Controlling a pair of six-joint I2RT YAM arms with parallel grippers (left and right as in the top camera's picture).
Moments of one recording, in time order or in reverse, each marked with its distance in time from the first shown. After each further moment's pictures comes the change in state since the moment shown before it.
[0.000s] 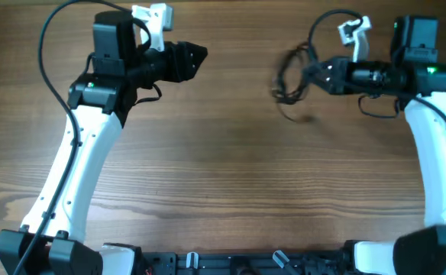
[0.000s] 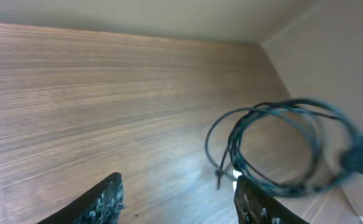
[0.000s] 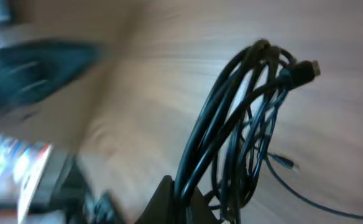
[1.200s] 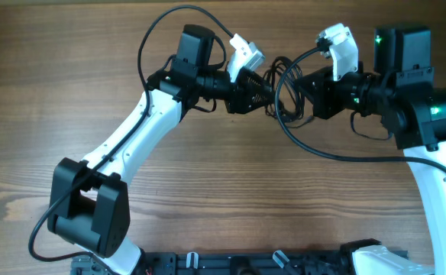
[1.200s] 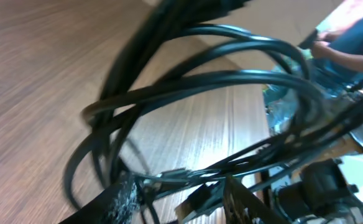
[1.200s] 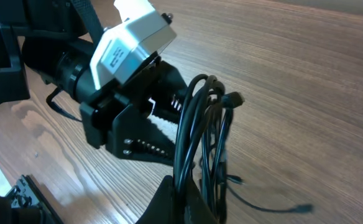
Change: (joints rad) left arm -0.261 0.266 -0.003 0.166 0.435 0.380; right arm 0.236 -0.188 0.101 -0.120 0.481 -0.035
